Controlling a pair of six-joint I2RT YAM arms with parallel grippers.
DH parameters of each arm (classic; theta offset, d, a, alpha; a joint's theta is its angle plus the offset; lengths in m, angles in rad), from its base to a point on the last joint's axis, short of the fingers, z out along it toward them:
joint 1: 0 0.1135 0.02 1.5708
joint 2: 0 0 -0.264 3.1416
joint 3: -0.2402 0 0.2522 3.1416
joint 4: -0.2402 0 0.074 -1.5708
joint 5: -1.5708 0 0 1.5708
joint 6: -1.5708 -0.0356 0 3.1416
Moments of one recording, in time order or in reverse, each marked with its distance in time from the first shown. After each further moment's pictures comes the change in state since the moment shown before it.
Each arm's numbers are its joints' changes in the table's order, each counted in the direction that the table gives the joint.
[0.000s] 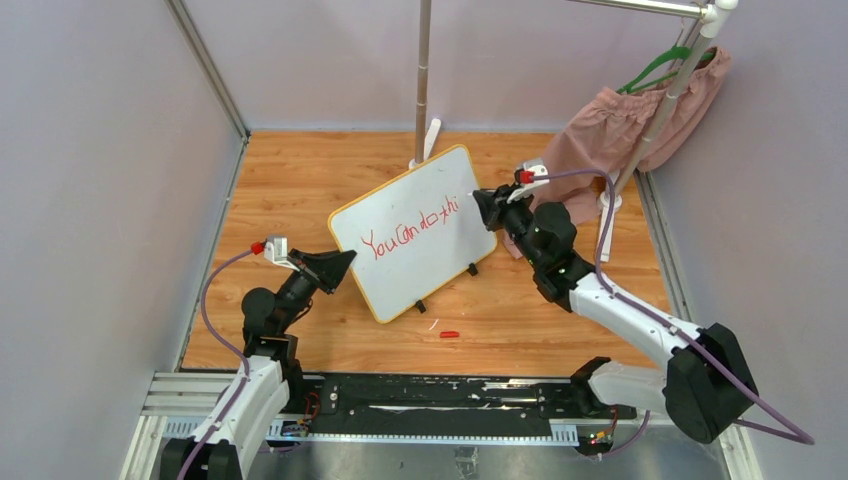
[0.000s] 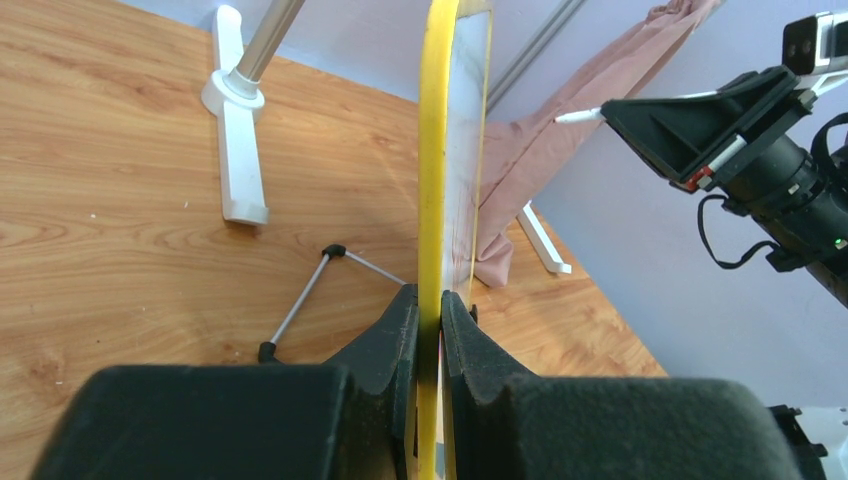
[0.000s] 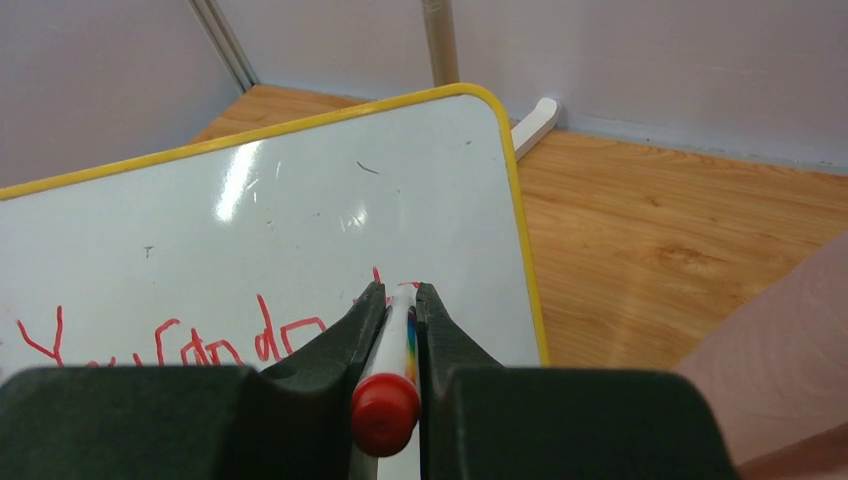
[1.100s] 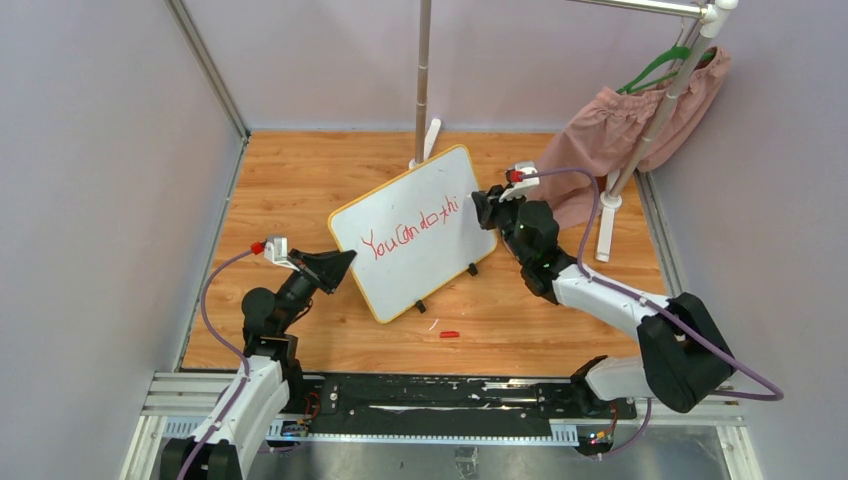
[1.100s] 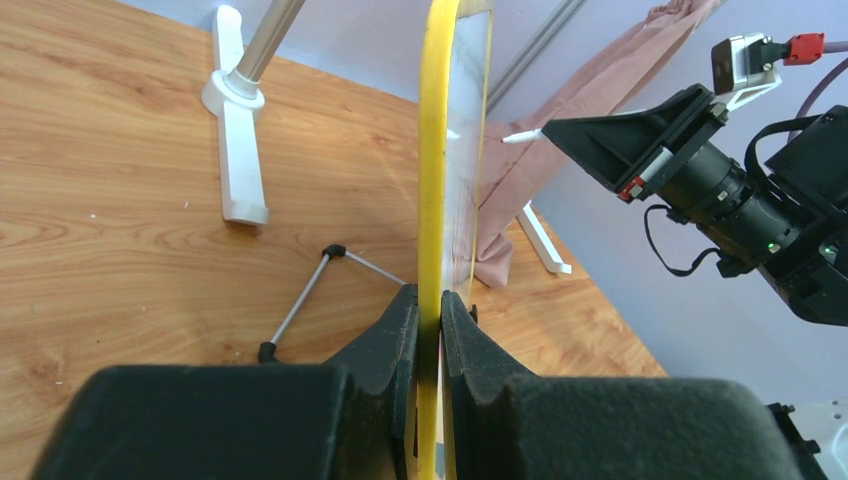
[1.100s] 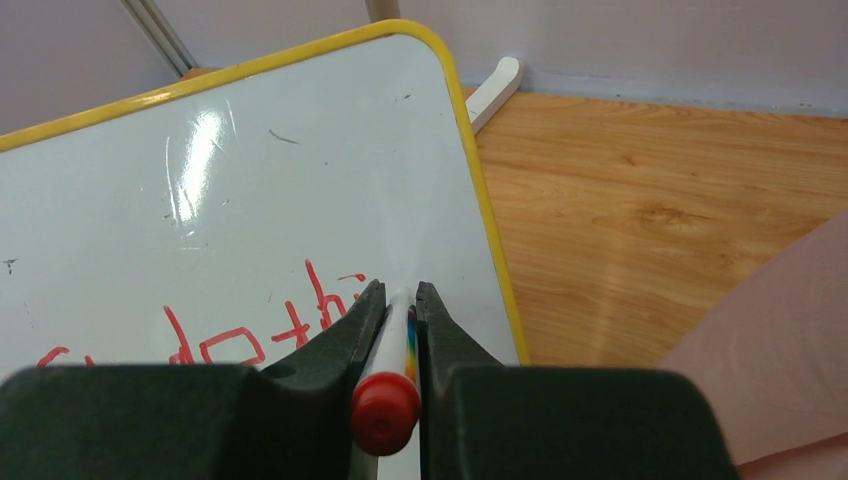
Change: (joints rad) left arm 0.000 0.000 0.000 0.000 0.000 0.000; right arm -0.006 -0.141 0.030 0.094 -0.087 -0.021
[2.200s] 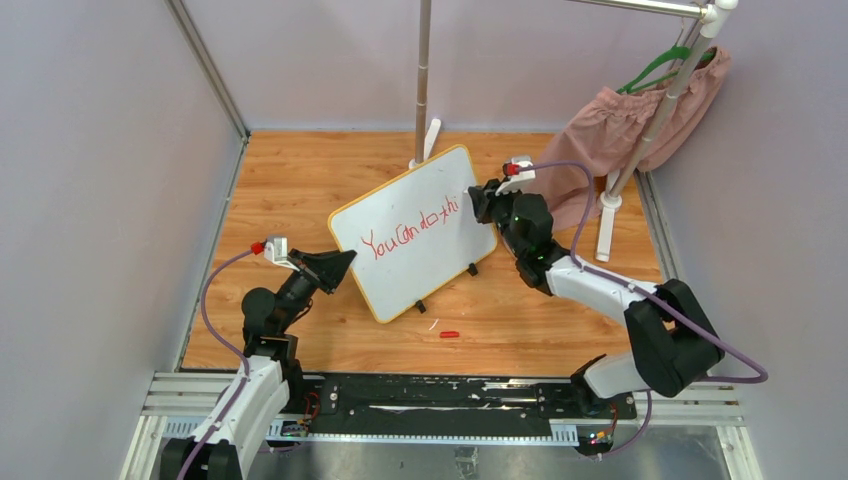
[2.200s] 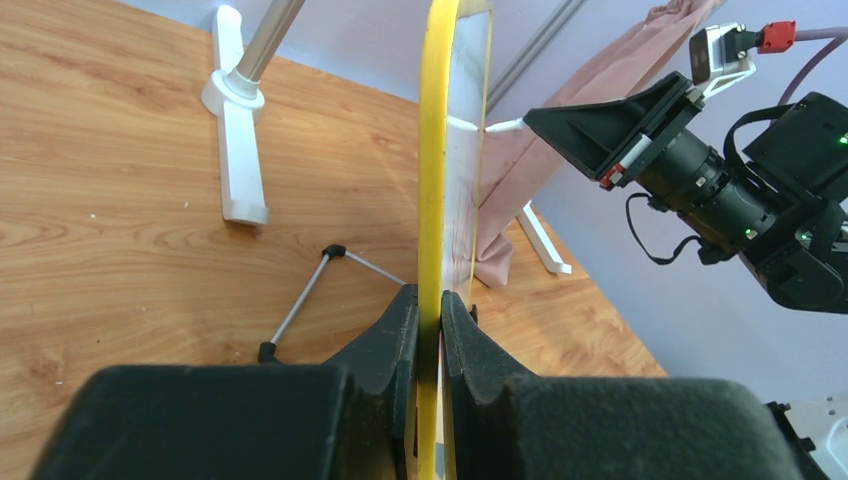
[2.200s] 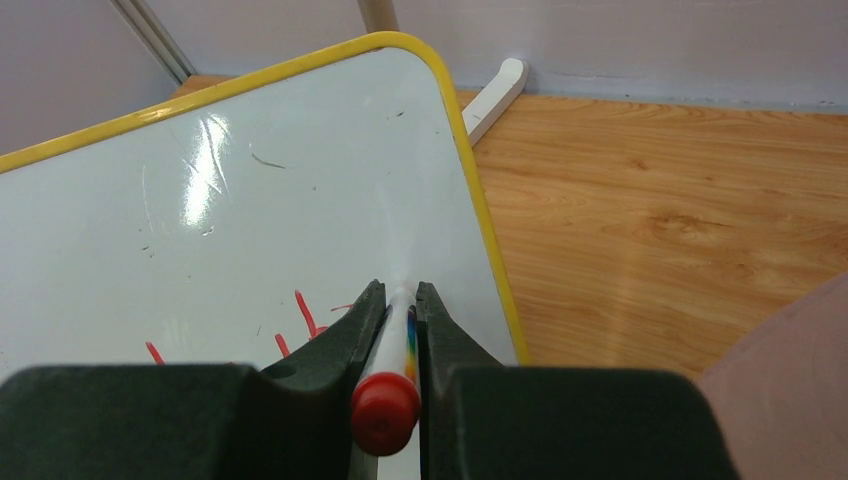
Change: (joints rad) left arm 0.000 0.000 0.000 0.000 0.000 0.000; right arm -0.020 -0.082 -0.047 0.040 0.016 -0.026
